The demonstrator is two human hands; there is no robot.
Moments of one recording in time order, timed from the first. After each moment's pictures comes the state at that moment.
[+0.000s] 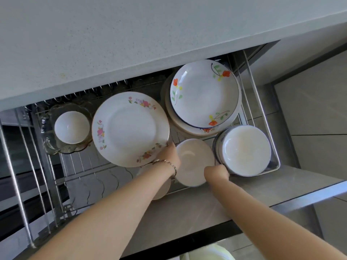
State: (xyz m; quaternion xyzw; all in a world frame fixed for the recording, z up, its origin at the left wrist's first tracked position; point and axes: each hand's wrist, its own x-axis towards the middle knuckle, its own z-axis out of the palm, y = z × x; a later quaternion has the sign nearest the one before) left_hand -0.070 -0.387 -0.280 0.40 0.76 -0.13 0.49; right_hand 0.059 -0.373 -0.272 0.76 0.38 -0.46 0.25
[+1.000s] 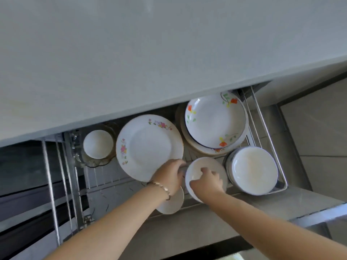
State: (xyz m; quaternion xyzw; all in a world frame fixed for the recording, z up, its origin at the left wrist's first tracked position) left_hand -0.117 -0.405 -0.212 0.44 0.74 0.03 0.50; right_hand -0.004 -0.373 -0.201 0.63 0.56 -0.46 0.27
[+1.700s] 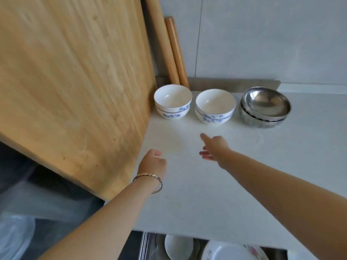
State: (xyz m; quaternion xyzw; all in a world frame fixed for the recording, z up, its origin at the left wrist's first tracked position) left_hand -0.490 -0.380 -0.063 0.08 0.86 0.42 0.29; right_hand -0.411 -0.229 -0.055 0.53 0.56 -0.63 -0.09
